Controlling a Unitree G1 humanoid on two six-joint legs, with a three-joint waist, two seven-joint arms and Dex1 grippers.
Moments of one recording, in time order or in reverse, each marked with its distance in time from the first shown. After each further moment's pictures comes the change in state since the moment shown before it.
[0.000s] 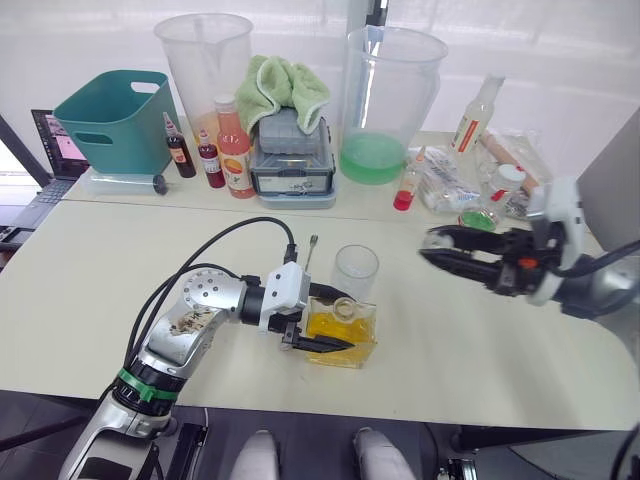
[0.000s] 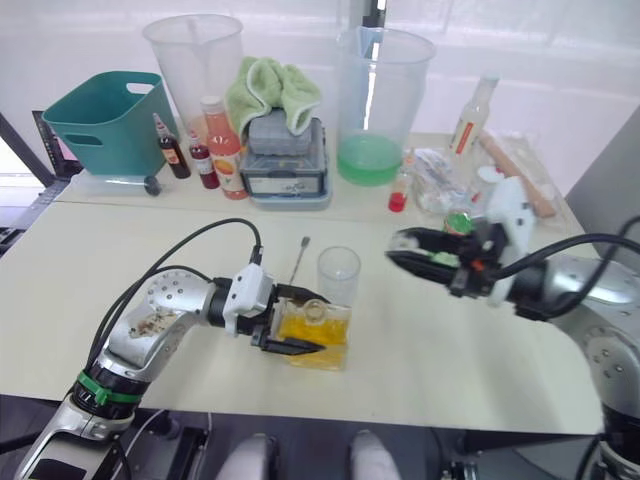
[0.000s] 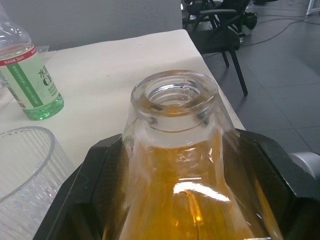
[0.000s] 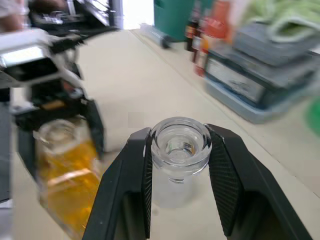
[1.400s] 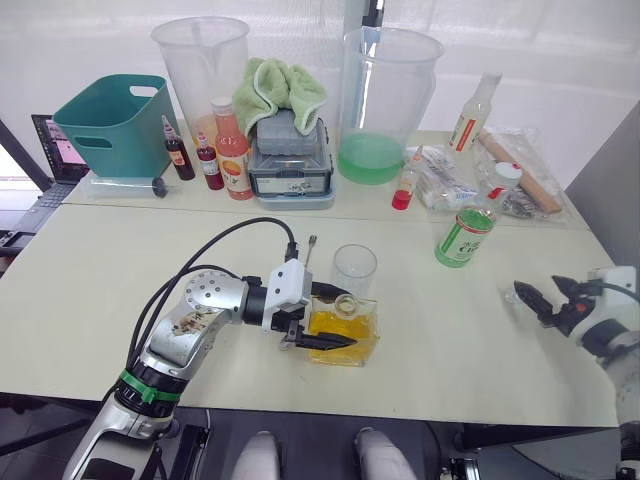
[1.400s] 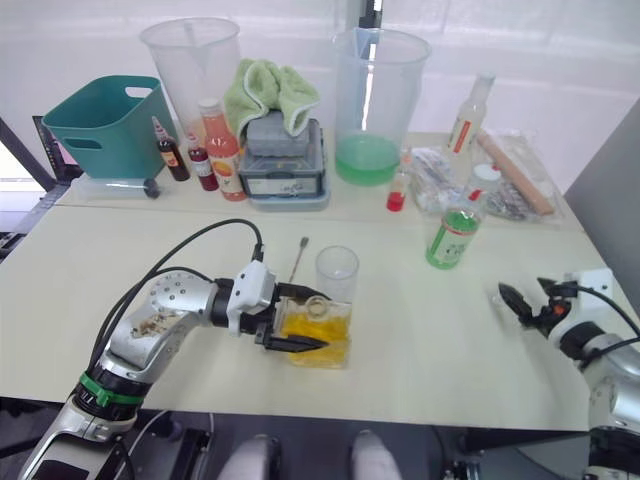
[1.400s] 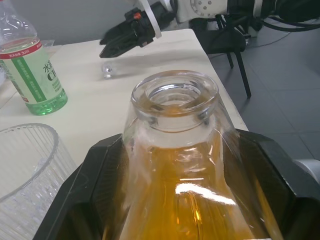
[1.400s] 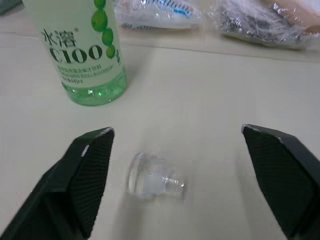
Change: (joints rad) left arm 0.006 -0.013 0.014 -0.016 0.001 0.049 0.038; right arm 0.039 0.150 -0.045 0.722 -0.341 -0.438 -0.133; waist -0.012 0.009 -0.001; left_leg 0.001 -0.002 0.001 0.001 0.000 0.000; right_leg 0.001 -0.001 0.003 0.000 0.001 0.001
